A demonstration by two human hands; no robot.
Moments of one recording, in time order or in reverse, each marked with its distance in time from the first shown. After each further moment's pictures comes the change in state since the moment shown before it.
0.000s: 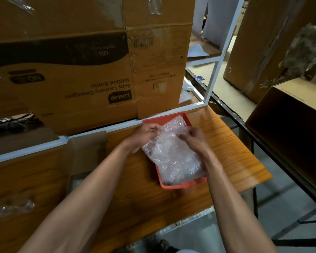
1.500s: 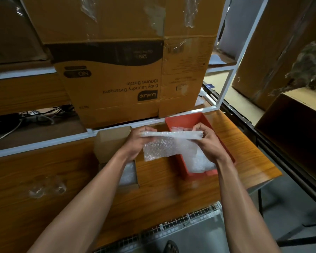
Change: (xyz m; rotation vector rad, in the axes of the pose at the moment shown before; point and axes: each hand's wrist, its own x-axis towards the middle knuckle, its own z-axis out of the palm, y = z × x) left_hand -0.134 -0.042 -0.073 -0.273 0.208 0.068; right_hand -0.086 -0.040 0.055 0.248 -0.164 -0.225
